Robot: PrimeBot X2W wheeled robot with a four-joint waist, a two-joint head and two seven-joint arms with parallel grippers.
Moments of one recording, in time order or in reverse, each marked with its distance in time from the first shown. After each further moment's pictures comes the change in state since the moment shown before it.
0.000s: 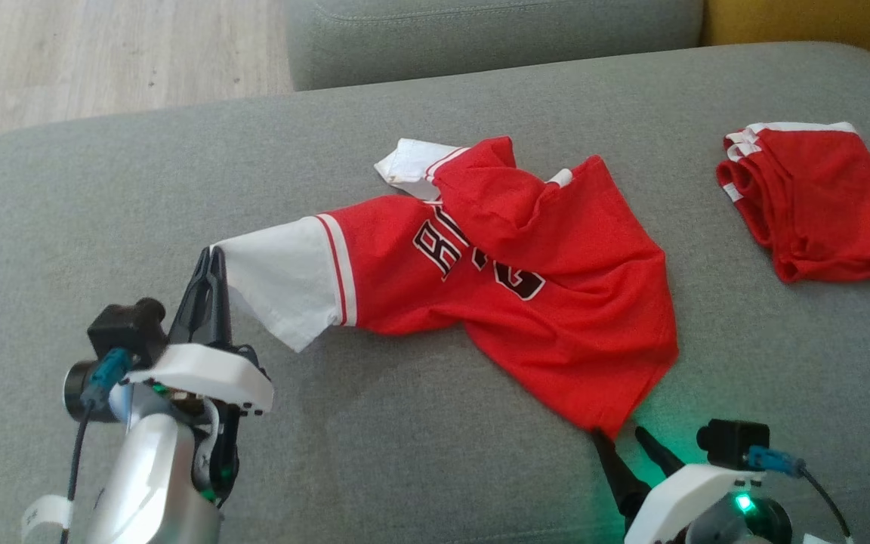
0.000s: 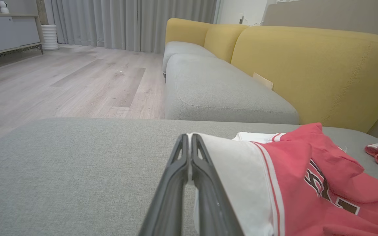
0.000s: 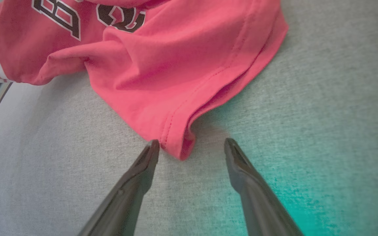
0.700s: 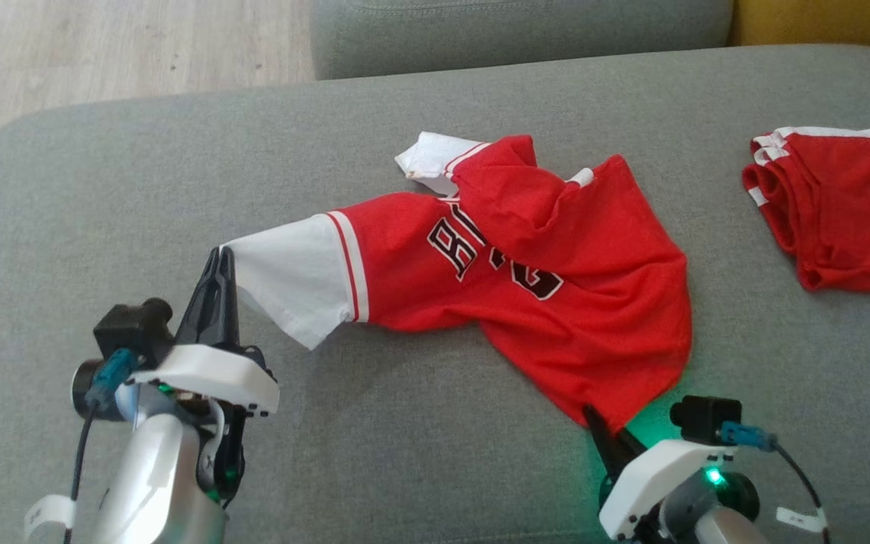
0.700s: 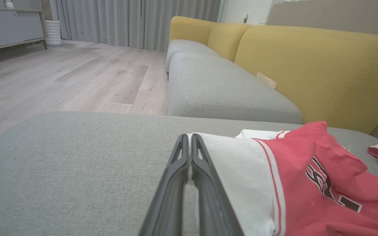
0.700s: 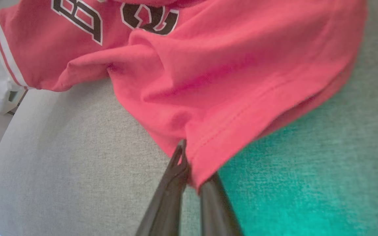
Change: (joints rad) left arm 0.000 -0.012 0.000 0.001 0.004 -0.018 0.000; right arm -0.112 -0.004 0.096 0.122 0.083 0.000 -0.059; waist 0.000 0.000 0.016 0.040
